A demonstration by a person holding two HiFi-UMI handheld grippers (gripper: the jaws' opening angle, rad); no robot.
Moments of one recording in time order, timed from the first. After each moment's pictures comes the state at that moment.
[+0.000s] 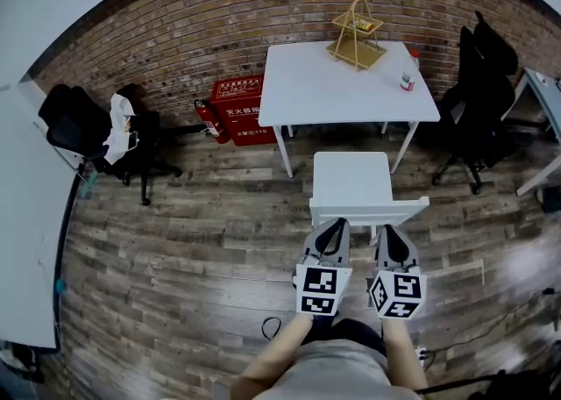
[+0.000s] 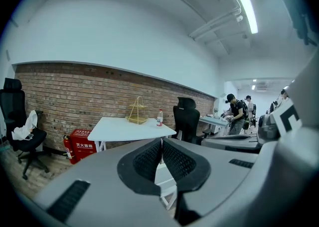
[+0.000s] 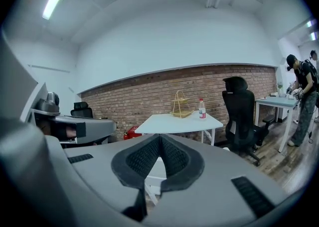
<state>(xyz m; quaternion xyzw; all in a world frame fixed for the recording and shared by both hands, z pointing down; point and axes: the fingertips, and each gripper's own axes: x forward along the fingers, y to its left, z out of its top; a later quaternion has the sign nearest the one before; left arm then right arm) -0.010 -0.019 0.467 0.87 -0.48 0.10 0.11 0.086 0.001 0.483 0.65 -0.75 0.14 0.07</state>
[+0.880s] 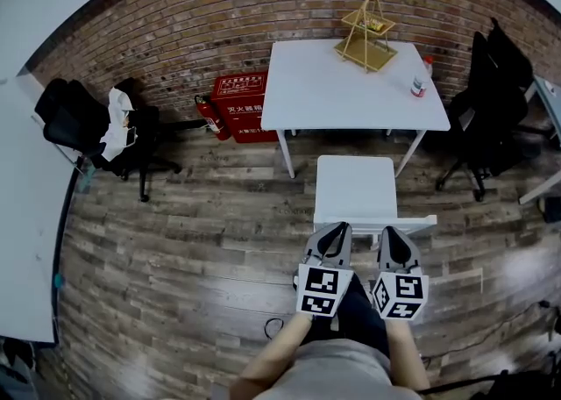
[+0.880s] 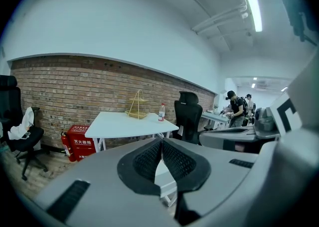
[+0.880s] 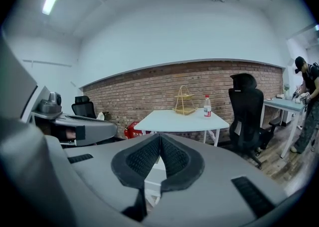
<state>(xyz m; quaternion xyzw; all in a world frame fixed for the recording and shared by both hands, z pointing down) -0.013 -0.072 0.493 0.87 -0.46 0.12 0.13 0.081 -0.057 0.499 0.63 -0.76 0.14 0.11</state>
